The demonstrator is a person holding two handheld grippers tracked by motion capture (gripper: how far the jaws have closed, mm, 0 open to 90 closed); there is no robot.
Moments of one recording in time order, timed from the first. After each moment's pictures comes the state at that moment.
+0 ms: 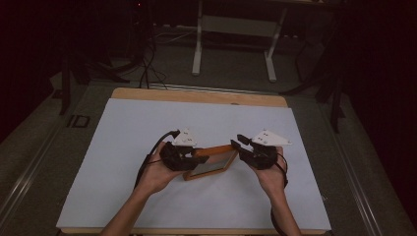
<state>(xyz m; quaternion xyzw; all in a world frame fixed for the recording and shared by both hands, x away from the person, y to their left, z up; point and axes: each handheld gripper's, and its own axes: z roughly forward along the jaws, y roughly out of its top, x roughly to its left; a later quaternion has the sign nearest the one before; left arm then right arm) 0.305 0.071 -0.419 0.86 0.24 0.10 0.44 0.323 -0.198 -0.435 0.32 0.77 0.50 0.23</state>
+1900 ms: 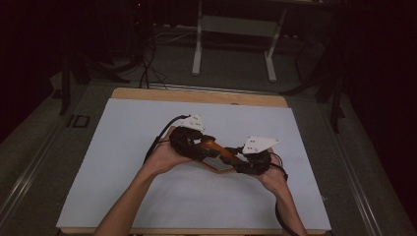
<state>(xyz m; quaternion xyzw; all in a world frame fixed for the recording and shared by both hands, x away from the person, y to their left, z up) 0.343 0.056 -0.400 0.86 0.18 0.03 0.48 0.326 -0.191 -0.444 0.15 0.85 0.48 0.14</state>
